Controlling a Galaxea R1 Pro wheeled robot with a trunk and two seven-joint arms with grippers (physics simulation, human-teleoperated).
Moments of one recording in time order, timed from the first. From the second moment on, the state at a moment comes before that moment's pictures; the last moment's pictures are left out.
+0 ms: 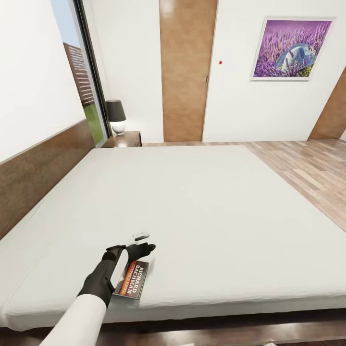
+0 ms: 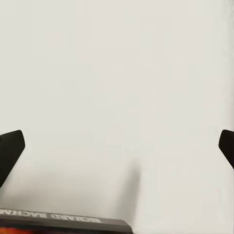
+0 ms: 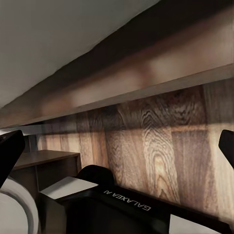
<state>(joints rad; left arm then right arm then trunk) -0.65 -0.15 0.11 -0.82 0.16 0.62 -0.06 -0.43 -0.27 -0.19 0.07 -0.18 0.00 1.08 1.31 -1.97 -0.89</state>
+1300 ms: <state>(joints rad) -0.65 -0.16 0.11 -0.82 0.22 0.62 -0.06 -0.43 -0.27 -0.19 0.07 -0.18 0.00 1.08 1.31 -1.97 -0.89</state>
